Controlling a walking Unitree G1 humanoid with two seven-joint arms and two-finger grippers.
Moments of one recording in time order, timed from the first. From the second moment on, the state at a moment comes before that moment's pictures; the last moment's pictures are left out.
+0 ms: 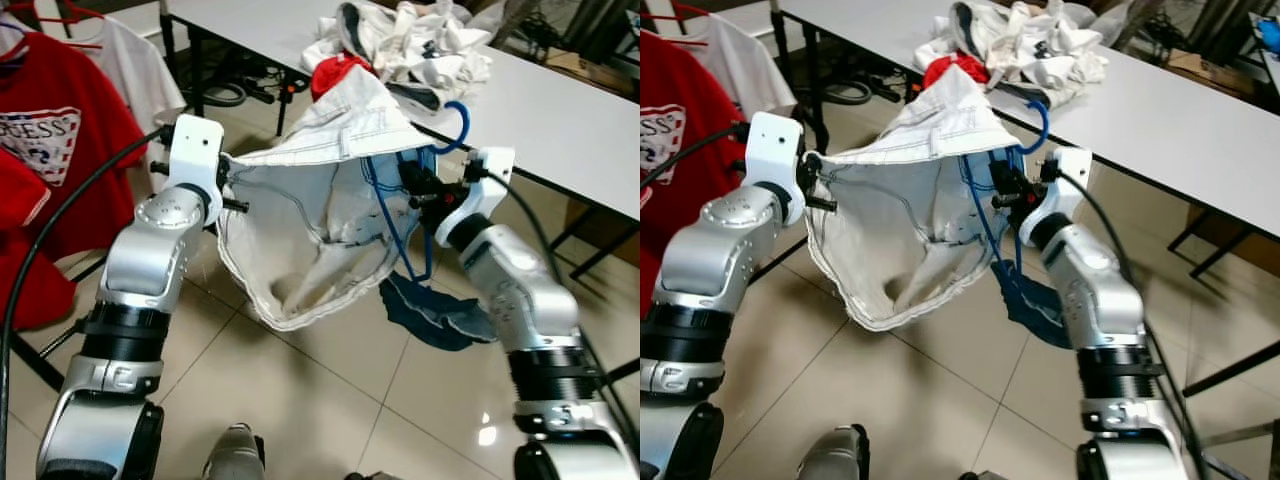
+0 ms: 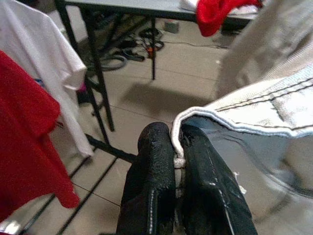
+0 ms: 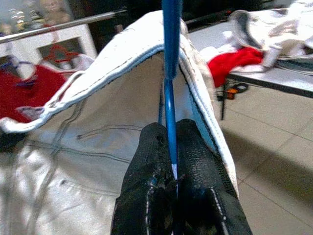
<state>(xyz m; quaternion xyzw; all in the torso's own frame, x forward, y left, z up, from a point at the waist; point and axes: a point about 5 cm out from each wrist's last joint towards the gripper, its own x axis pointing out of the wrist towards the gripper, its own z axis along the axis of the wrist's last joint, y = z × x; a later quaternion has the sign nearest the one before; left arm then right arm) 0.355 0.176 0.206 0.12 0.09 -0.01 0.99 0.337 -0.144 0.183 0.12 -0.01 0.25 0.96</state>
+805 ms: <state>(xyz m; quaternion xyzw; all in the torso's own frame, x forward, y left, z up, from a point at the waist) 0.327 0.151 0.196 0.14 0.03 -0.04 0.99 0.340 -0.143 0.175 0.15 0.07 0.25 0.96</state>
